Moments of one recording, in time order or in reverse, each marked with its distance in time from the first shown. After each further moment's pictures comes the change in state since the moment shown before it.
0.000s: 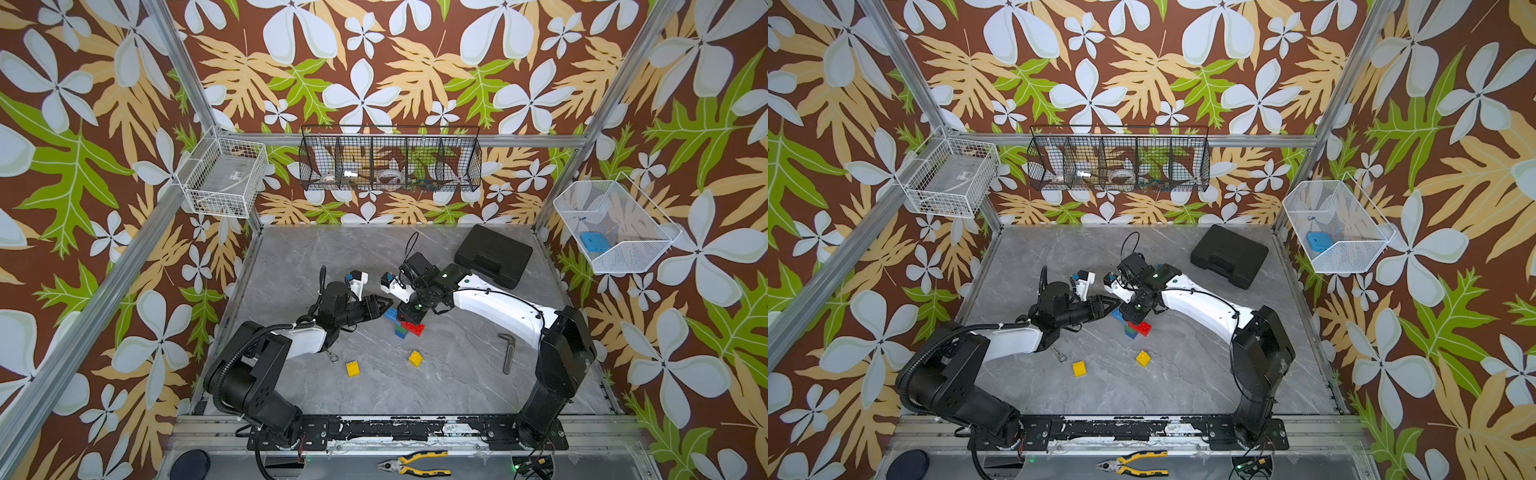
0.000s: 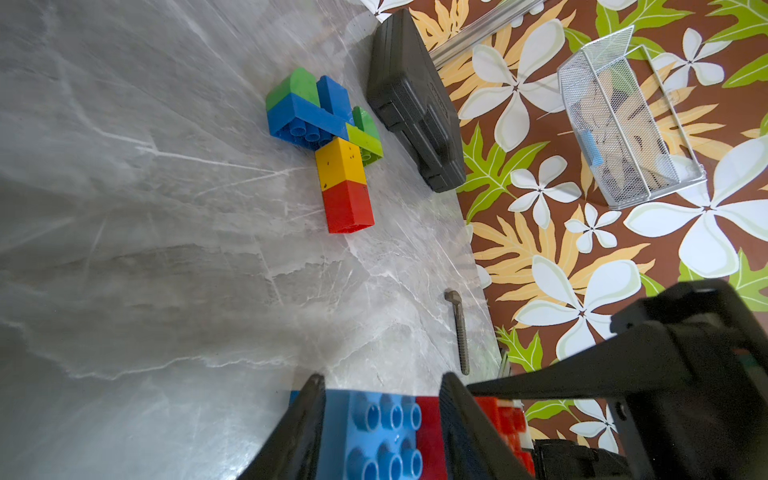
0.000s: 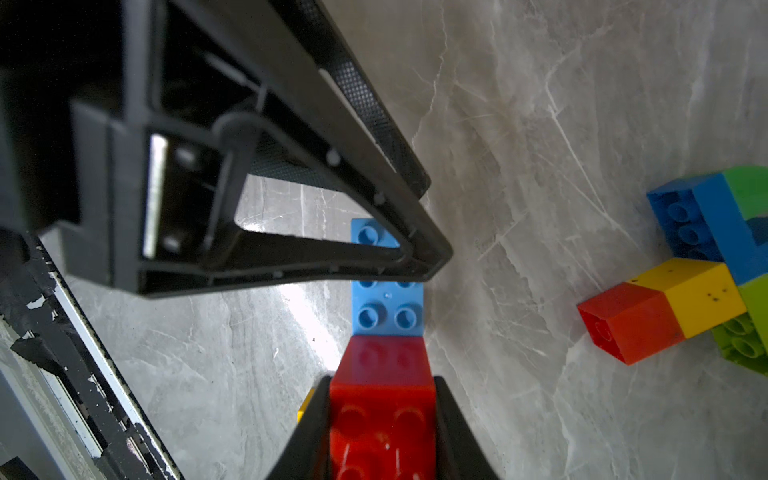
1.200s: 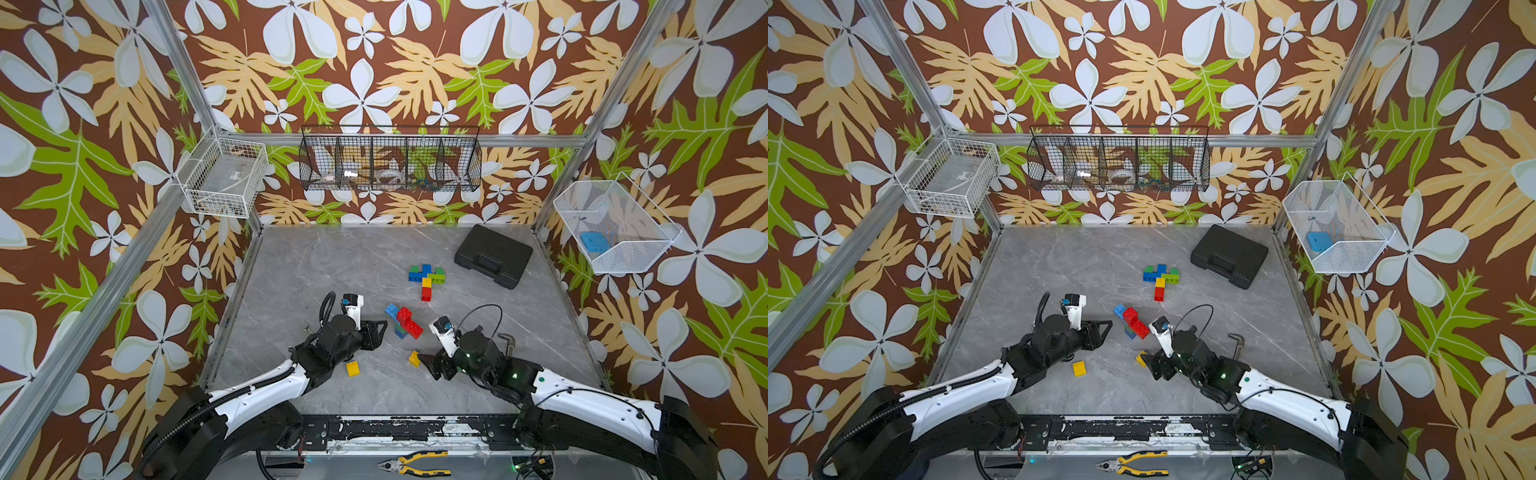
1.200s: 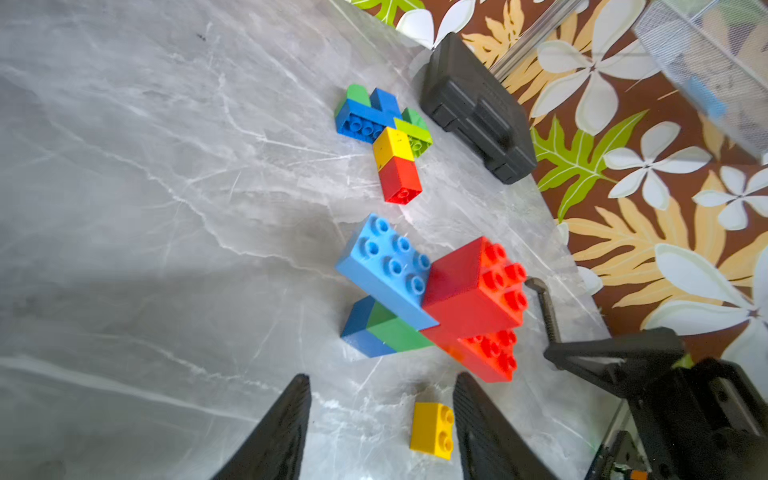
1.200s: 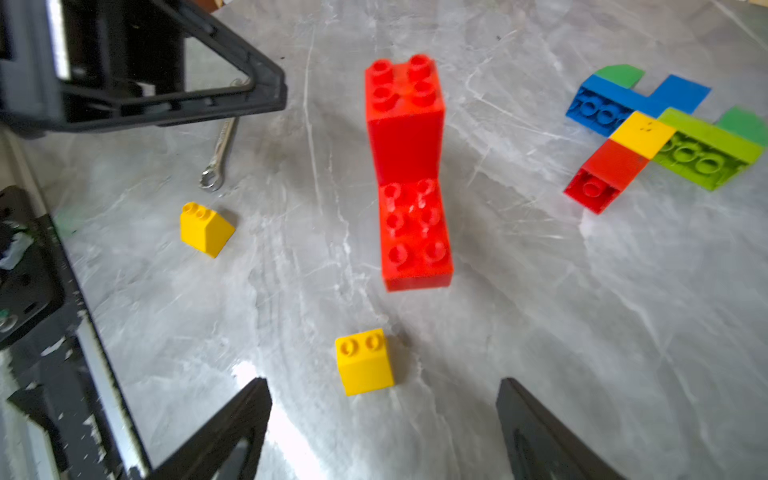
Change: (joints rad) left arm -0.311 -0.489 -0.206 -0.347 -0.607 0.107; right arm 0.169 -0.863 -1.116 0.845 0.207 0.381
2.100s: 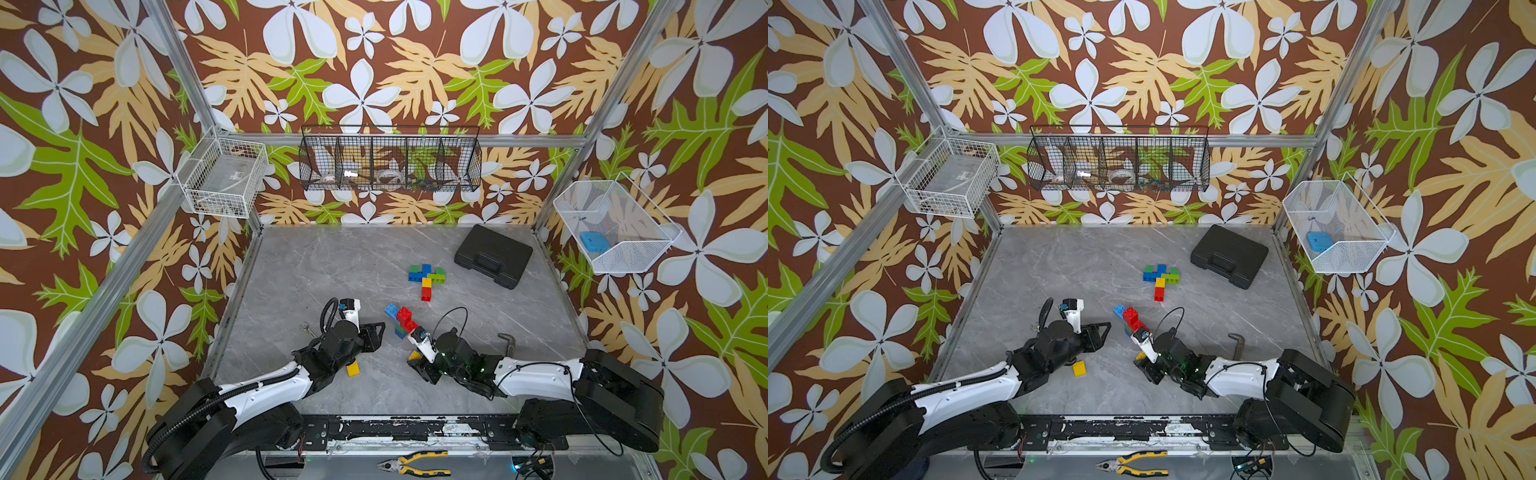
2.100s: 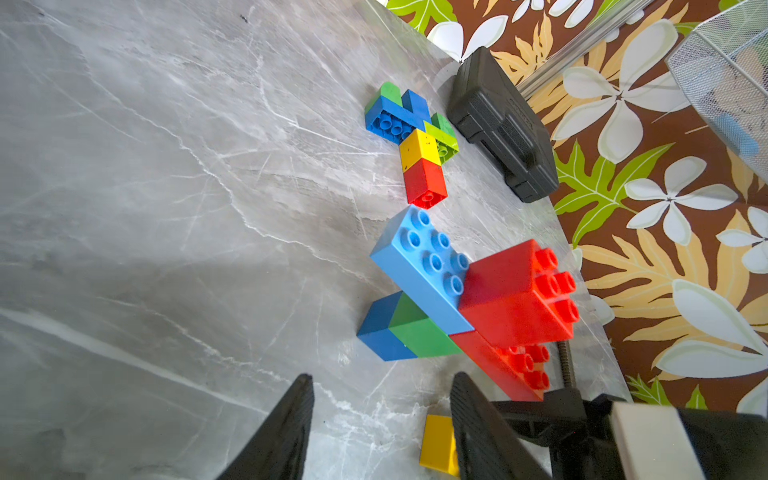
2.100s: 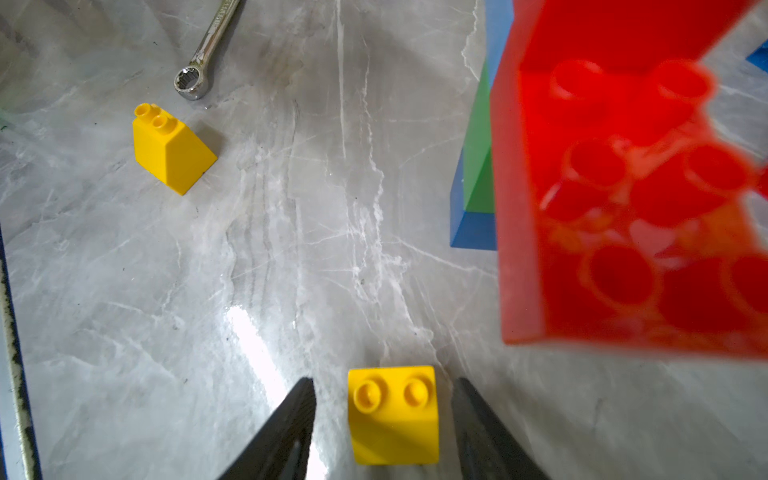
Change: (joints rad) left arm -0.021 0.048 -0.035 0.084 -0.074 -0.084; right arm 0.003 0.452 0.022 0.315 -0.095 -0.125
